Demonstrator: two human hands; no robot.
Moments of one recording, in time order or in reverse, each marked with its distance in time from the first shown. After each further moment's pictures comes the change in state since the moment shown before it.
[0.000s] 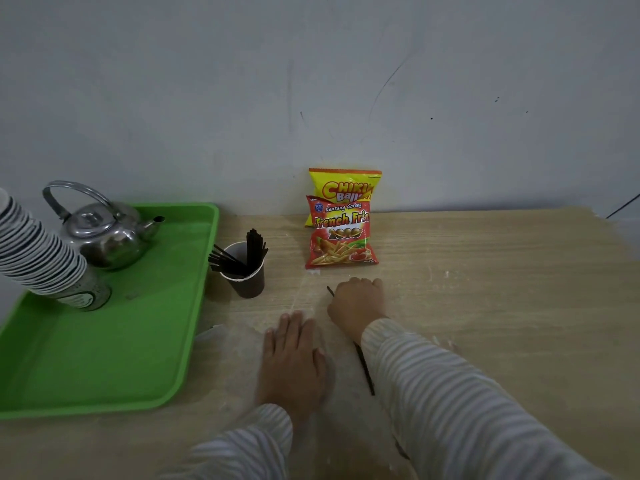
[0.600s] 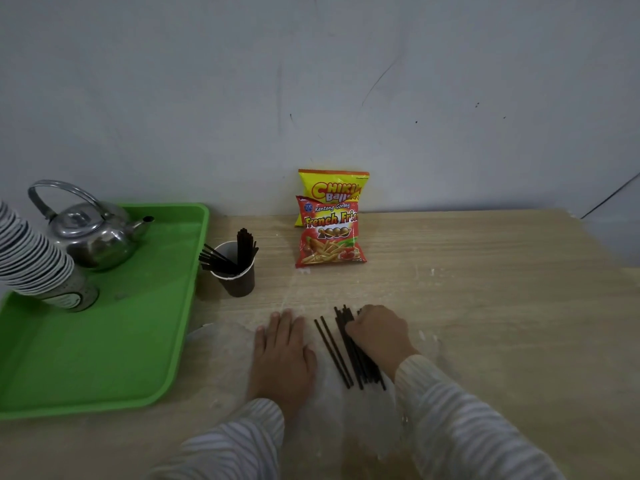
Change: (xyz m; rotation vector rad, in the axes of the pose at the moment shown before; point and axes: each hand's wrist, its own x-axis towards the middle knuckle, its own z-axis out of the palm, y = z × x) left_hand -0.001 0.001 -0.004 -0.013 -0.028 0.006; right_hand -0.055 0.037 -0.004 0.447 -0.186 0.289
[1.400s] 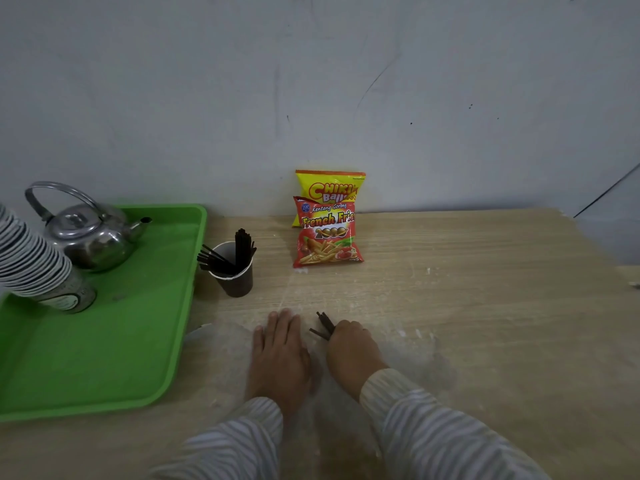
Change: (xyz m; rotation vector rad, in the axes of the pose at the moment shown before) left_hand 0.000 -0.002 0.002 -0.005 0.002 0.009; right_hand -0.031 -0.025 0.032 -0.093 0.012 -0.053
